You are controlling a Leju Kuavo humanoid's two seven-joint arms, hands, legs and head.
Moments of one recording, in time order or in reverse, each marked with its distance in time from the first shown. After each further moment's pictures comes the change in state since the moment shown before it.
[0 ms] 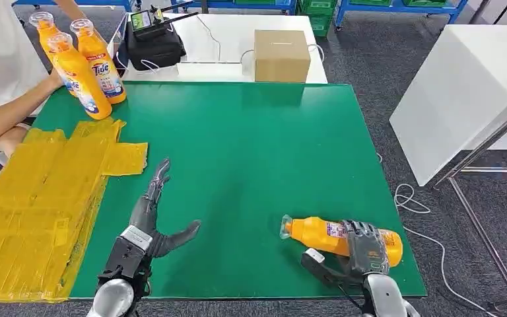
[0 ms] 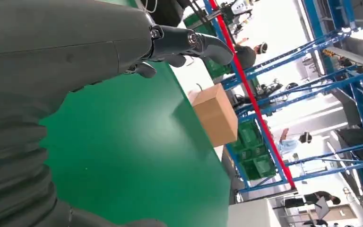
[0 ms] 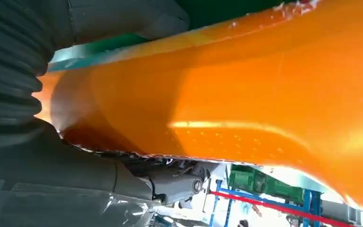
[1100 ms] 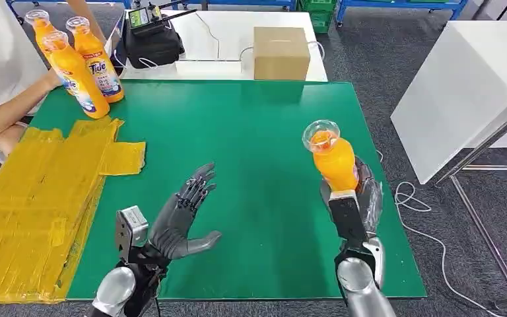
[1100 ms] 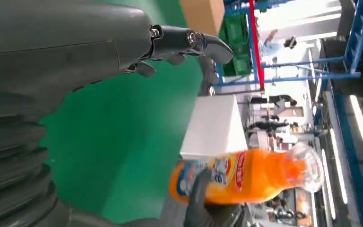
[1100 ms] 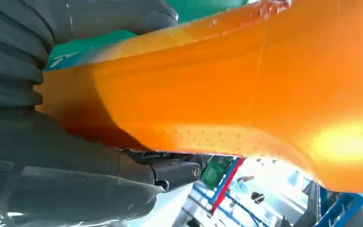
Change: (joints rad) left arm -0.086 0.000 -0.097 0.023 0.385 -0.377 0.124; right arm -0.142 0.415 -0.325 -0.106 -0.645 -0.299 -0.679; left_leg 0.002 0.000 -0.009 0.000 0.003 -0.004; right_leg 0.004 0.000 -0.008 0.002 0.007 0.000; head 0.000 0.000
